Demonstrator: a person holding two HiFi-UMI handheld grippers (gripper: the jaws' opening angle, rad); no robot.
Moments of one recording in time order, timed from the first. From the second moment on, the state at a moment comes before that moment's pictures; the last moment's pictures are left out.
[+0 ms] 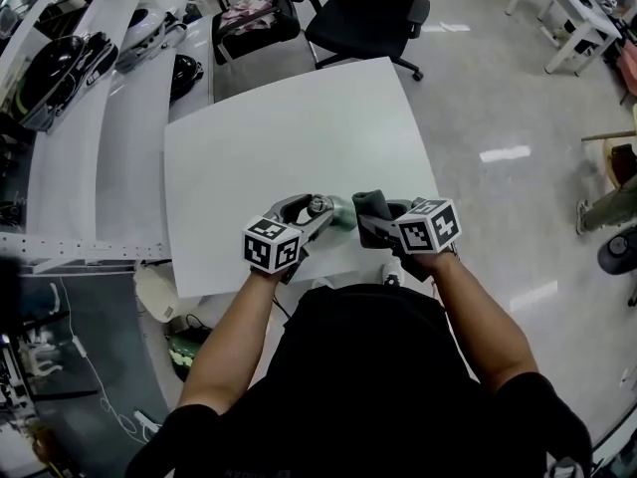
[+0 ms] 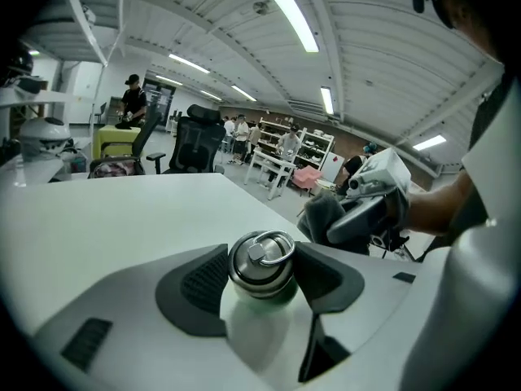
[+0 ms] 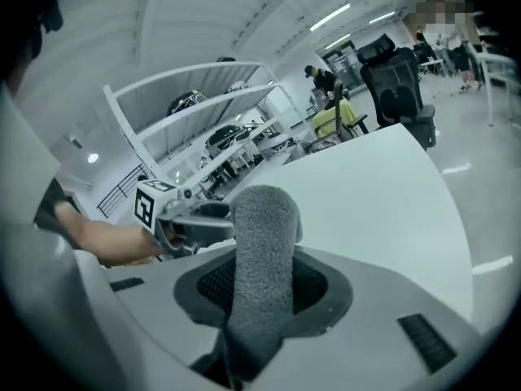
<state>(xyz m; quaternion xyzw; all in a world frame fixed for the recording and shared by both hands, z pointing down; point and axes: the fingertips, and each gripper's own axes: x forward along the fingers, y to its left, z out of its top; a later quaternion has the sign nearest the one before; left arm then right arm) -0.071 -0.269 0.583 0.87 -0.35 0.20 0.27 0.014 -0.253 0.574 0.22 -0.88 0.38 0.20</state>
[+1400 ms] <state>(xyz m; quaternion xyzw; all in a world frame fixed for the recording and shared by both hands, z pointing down) -0.052 -0.210 0.584 0.91 -0.25 0.33 0.07 -0.026 -0.256 0.584 0.15 -0.88 0.39 0.22</state>
